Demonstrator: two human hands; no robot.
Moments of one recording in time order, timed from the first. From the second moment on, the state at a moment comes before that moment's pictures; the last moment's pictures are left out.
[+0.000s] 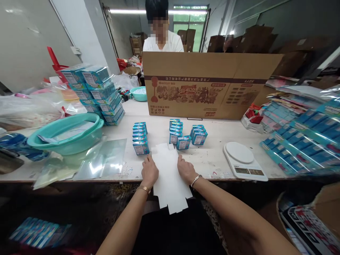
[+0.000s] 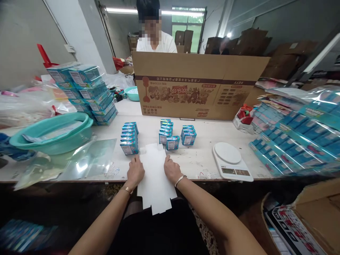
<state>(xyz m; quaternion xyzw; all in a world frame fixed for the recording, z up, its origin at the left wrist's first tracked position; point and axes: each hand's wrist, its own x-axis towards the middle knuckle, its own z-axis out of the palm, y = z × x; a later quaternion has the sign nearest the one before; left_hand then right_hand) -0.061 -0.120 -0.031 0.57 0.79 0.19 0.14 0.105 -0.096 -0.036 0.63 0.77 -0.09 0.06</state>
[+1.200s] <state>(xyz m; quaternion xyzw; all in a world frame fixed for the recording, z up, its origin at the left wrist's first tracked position) -0.154 -0.183 0.037 0.17 0.61 0.62 0.46 0.082 -0.095 0.021 0.38 0.42 -0.61 -0.56</state>
